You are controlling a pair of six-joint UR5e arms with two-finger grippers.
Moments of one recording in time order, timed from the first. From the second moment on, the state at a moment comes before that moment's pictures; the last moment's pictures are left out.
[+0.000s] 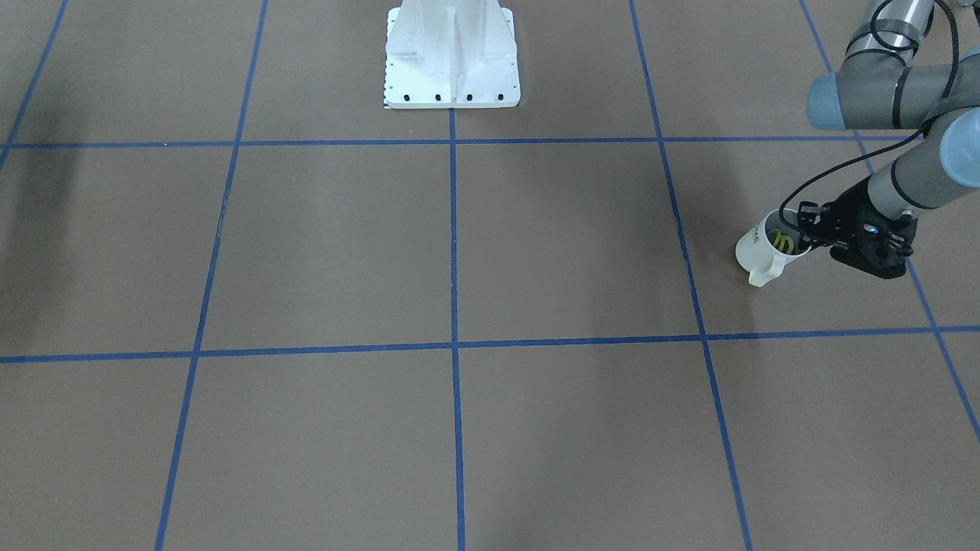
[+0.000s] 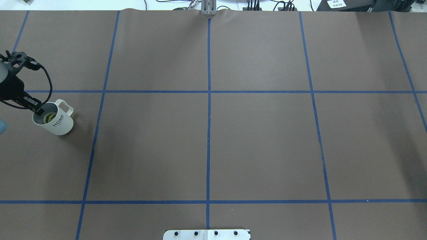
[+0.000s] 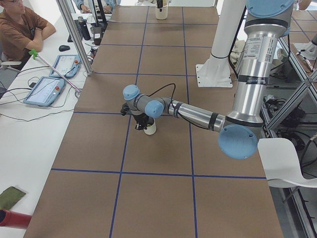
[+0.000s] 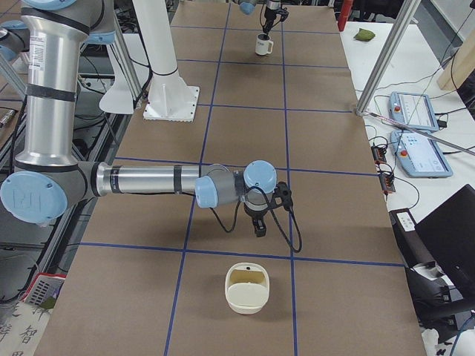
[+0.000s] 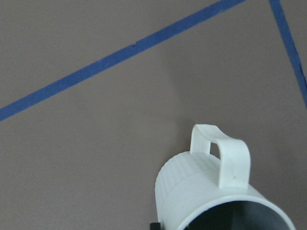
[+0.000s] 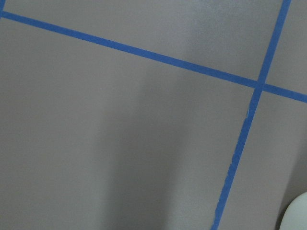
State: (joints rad) left arm -1.06 -1.71 -1.68 -1.69 -2.34 -0.22; right arm 1.43 -1.71 1.73 -1.41 2.44 -0.05
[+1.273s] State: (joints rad) left arm -0.90 -2.17 -1.93 -1.19 -2.40 -1.13; right arm 1.33 -1.56 1.73 -1.29 2.44 0.06
